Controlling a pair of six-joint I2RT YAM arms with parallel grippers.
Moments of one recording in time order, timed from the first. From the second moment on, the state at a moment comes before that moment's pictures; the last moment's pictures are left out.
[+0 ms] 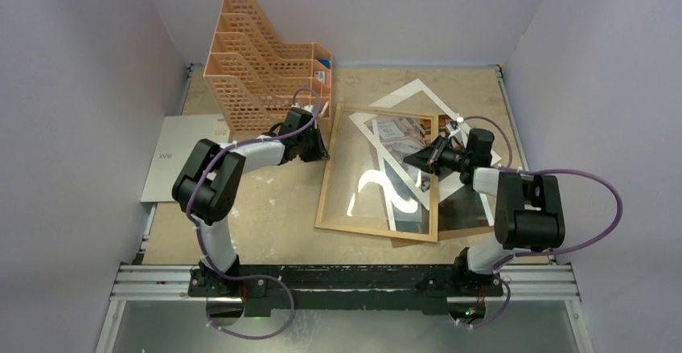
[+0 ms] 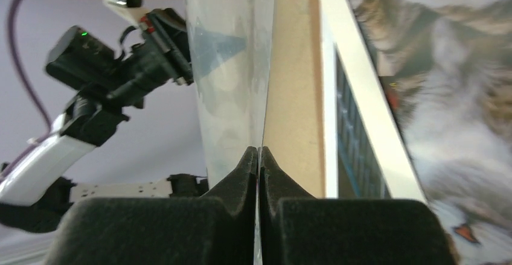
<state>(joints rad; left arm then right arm) -0.47 1.86 1.07 -0.03 0.16 -0.60 -0.09 1.56 0.58 0.41 -1.01 0.89</state>
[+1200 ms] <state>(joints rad) -0.47 1.88 1.07 -0.01 0.17 -0.60 -0.10 1.57 0.72 -0.11 -0.66 0.59</state>
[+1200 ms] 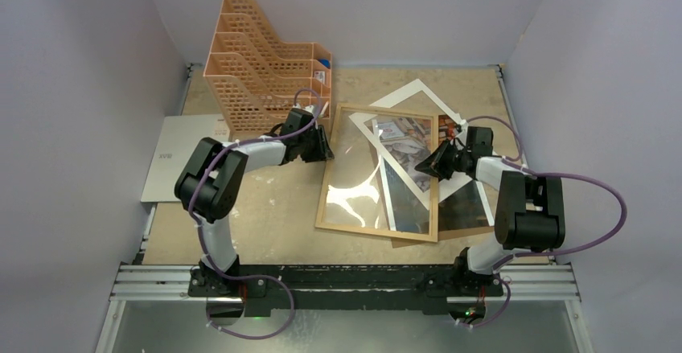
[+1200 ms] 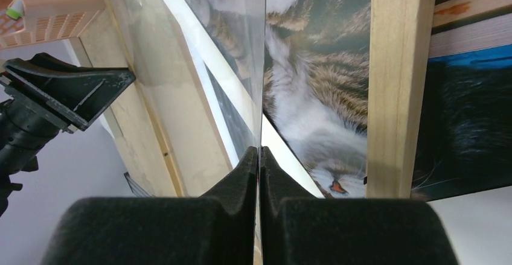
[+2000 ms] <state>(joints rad) -0.47 1.89 1.07 0.01 0.18 -0.60 -0.10 1.60 0.73 -0.04 -0.83 0.62</state>
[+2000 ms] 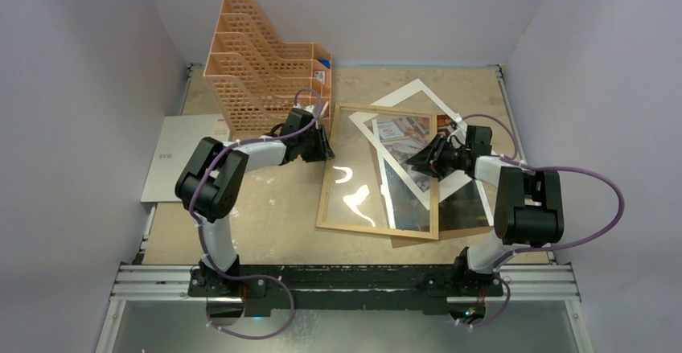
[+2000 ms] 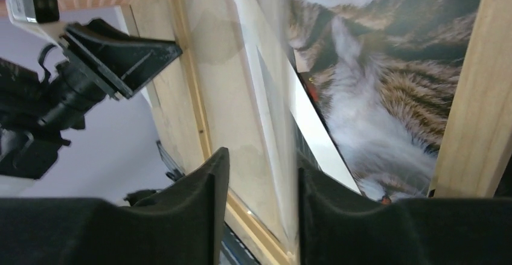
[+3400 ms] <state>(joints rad) -0.46 1.89 1.03 0.09 0.22 -0.65 -0.09 1.49 0.52 0.60 -1.18 1.15</state>
